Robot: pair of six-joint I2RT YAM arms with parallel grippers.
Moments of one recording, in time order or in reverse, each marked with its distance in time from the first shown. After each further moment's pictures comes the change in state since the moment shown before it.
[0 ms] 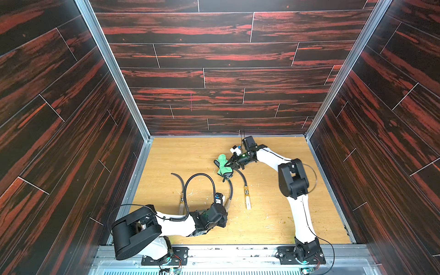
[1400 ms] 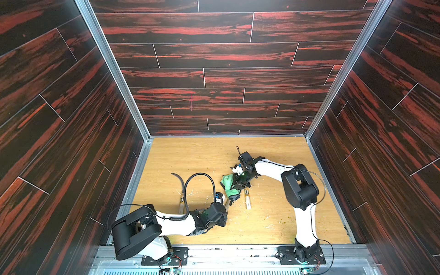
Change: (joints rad) left arm 0.016 0.001 0.002 -0.002 0.016 0.000; right arm 0.122 -0.130 -0.306 -0.156 0.301 -0.089
